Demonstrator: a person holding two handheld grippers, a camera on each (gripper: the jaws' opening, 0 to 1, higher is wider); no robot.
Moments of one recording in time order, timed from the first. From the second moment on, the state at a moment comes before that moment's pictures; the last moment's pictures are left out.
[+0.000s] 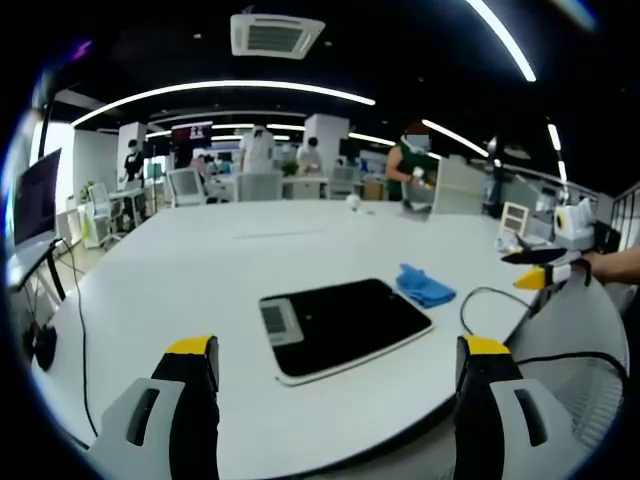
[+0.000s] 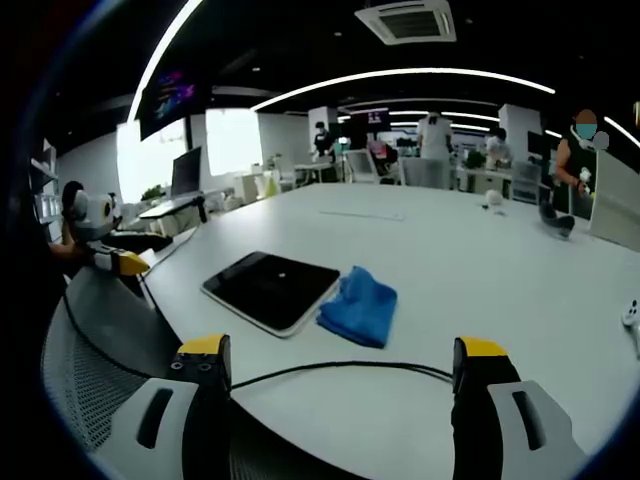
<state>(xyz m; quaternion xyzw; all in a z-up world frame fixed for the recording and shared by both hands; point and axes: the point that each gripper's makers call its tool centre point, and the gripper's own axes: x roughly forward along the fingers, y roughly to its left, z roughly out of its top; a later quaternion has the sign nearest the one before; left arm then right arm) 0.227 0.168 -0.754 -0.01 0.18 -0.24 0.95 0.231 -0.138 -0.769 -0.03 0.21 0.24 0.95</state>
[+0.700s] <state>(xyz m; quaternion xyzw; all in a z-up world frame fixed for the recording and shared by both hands) 0.228 0.166 -0.755 -0.01 0.18 -0.24 0.95 0.232 -0.142 -0.769 -0.02 0.22 0.23 0.95</state>
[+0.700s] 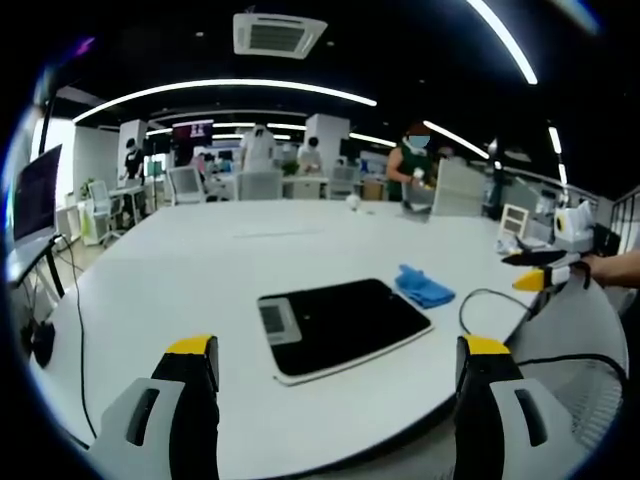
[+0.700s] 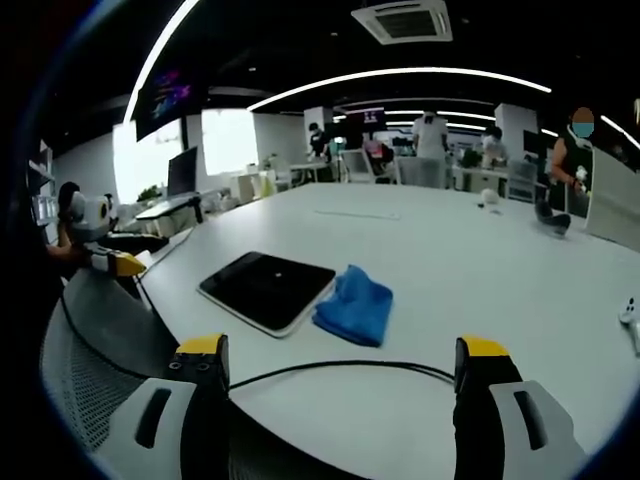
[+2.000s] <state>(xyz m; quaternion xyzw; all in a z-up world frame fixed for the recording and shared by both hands) 0.227 0.164 -0.756 -0.01 0.18 -0.25 0.95 0.235 -0.144 -0.766 -0.04 0.20 0.23 0.95</state>
